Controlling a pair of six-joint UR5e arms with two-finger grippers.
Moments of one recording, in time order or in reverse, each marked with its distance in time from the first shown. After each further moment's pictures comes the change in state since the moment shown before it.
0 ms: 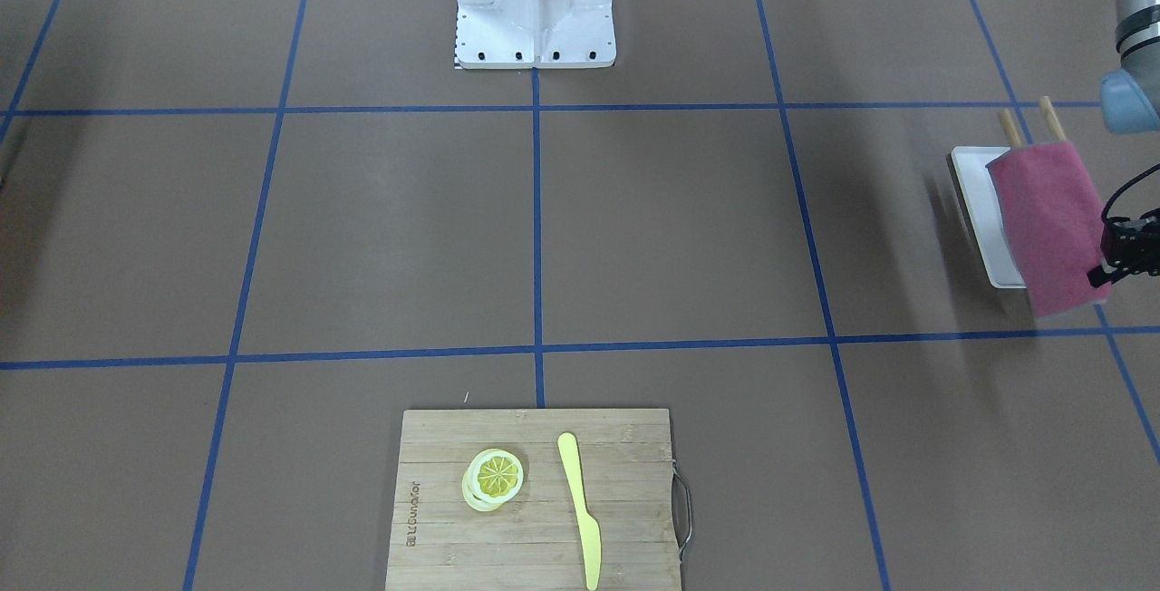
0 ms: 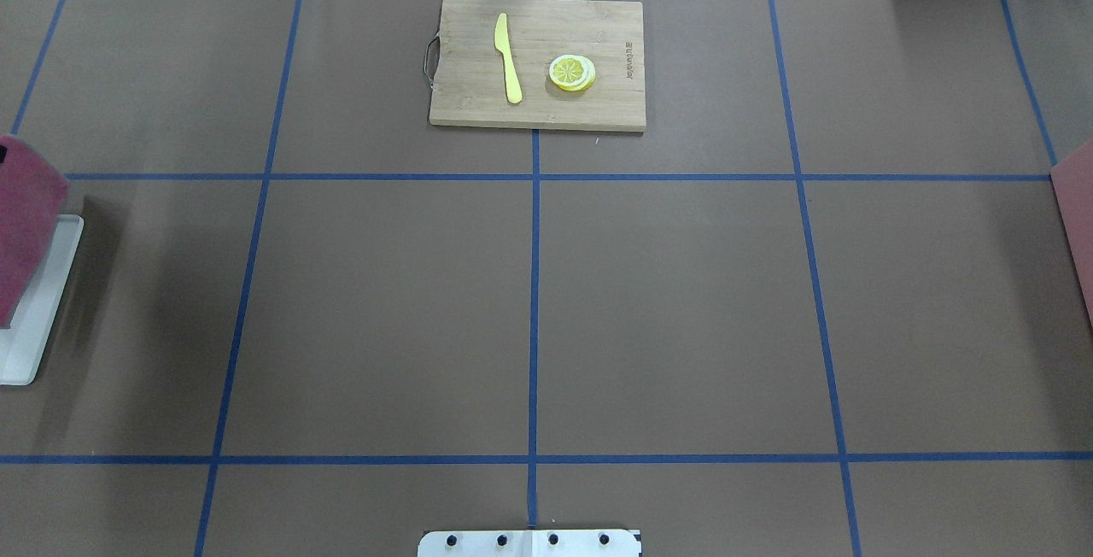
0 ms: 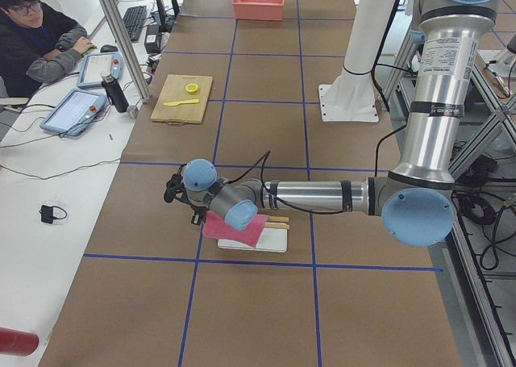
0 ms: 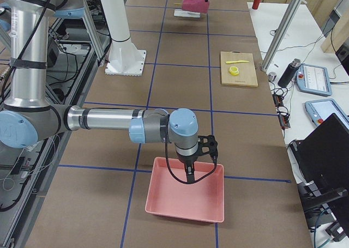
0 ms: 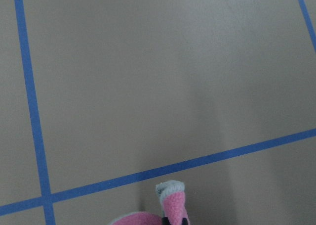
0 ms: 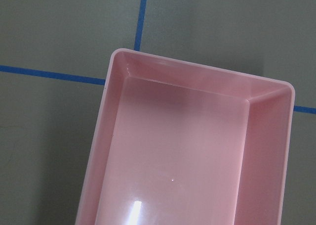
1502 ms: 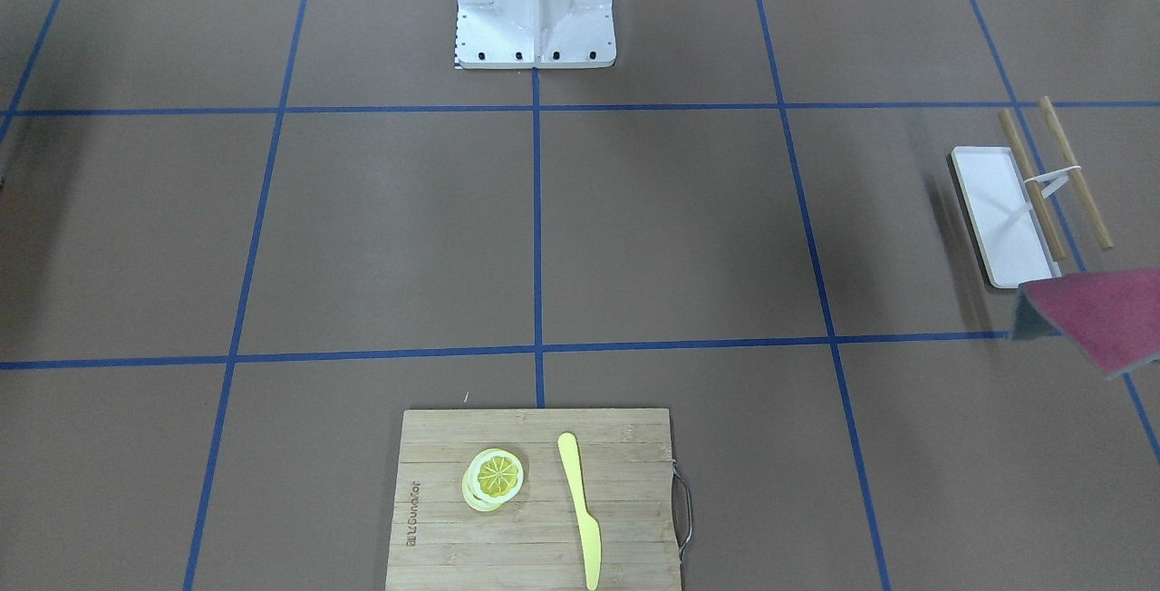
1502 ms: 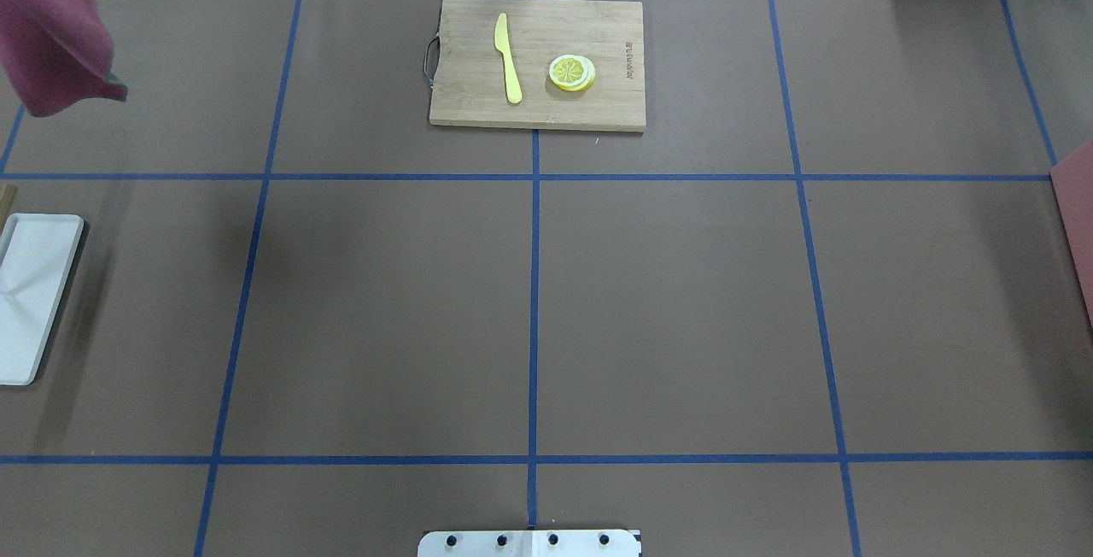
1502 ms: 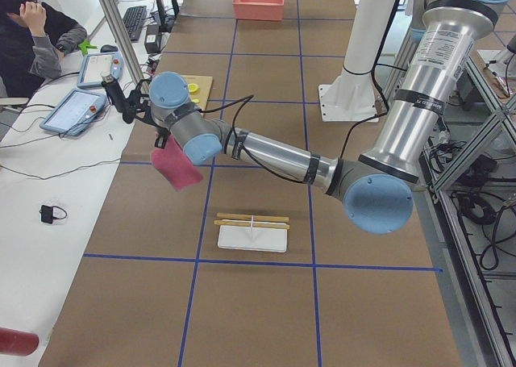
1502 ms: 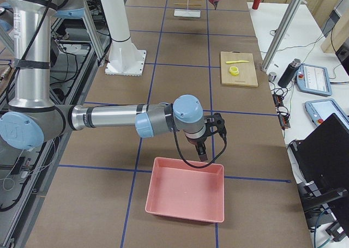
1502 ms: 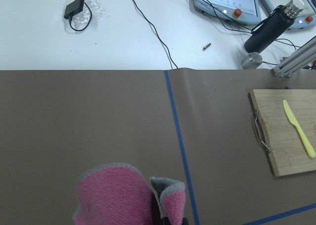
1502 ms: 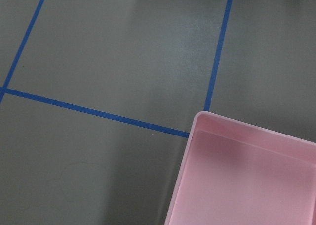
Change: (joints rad) left arm -0.081 -0.248 -0.146 0.012 -0.108 -0.401; right arm -0.045 0.052 0.029 0.146 0.176 0.070
